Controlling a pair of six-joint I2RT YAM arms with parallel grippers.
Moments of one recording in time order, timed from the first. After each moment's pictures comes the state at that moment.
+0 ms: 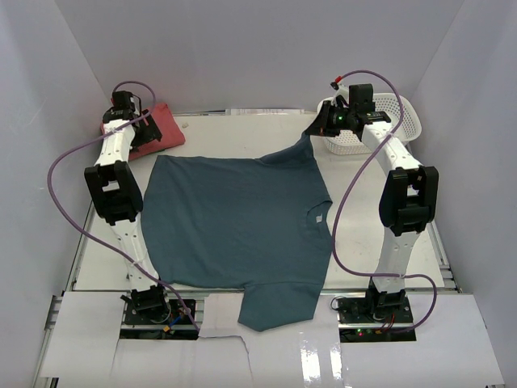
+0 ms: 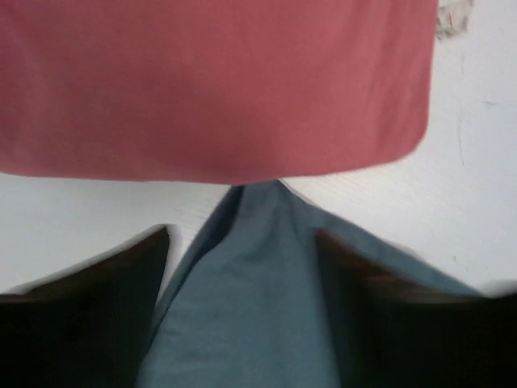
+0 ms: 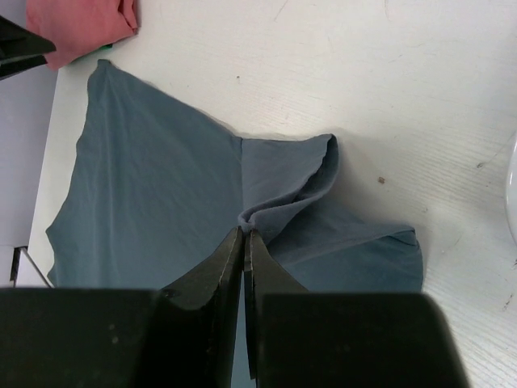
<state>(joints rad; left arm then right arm) 0.19 2.25 2.06 -0.75 0.00 -0.28 0.15 2.00 1.77 -0.42 -0.64 0.30</state>
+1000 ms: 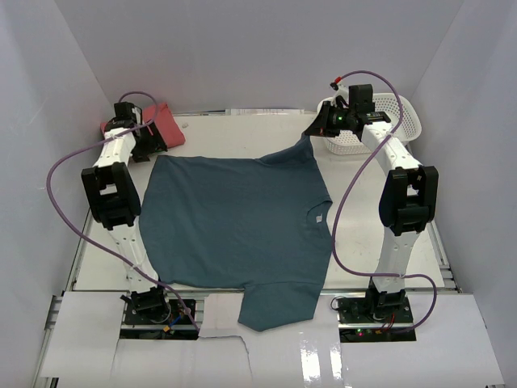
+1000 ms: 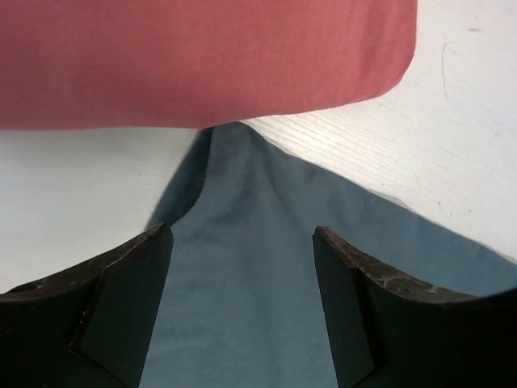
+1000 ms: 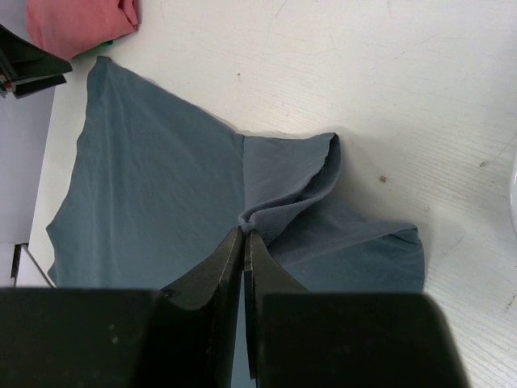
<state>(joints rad) 0.19 2.15 1.84 -0.65 0.12 -0.30 0.15 2.00 1.77 -0.42 -0.64 0.29</state>
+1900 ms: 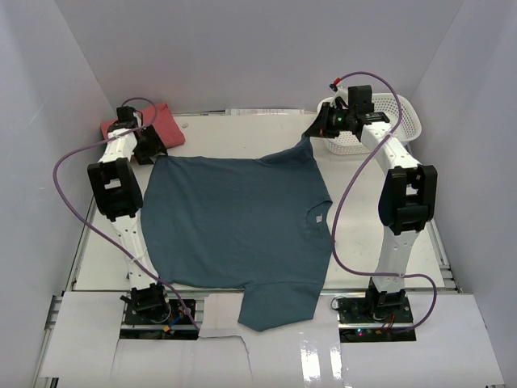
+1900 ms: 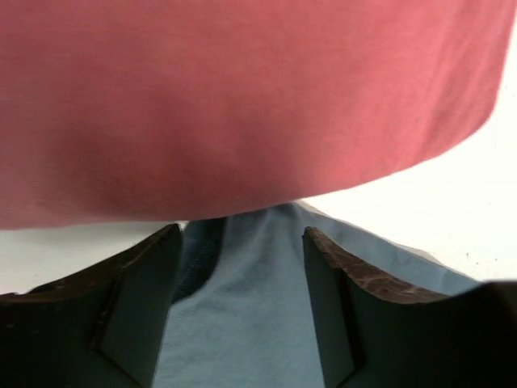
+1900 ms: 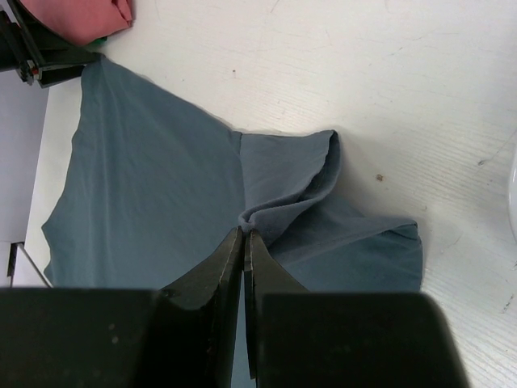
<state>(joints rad) 0.21 2.35 2.00 -0.68 0.17 -0.33 0.15 2.01 1.77 -0.42 -0.64 0.29</state>
